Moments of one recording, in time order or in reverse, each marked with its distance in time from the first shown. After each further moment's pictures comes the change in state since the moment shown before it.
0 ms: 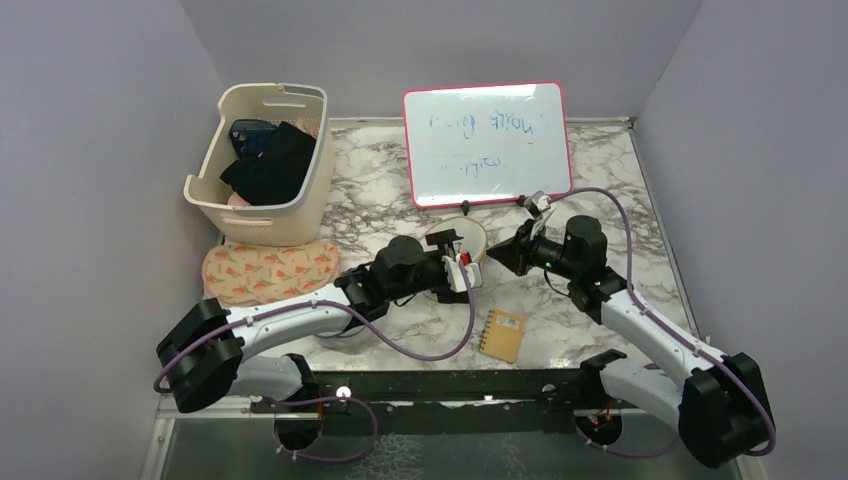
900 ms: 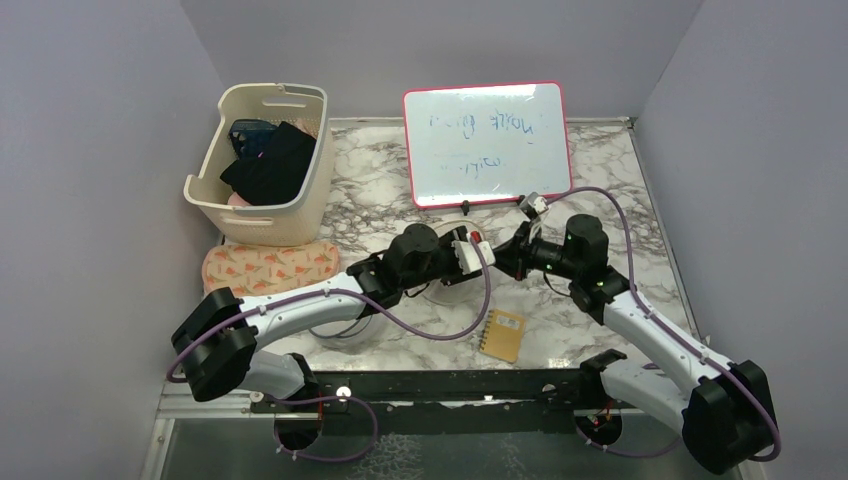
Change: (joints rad) left arm 0.003 0.087 0.126 -0.066 -0.032 -0.158; right arm 0.029 -0.037 0.034 -0.076 -0.113 0.000
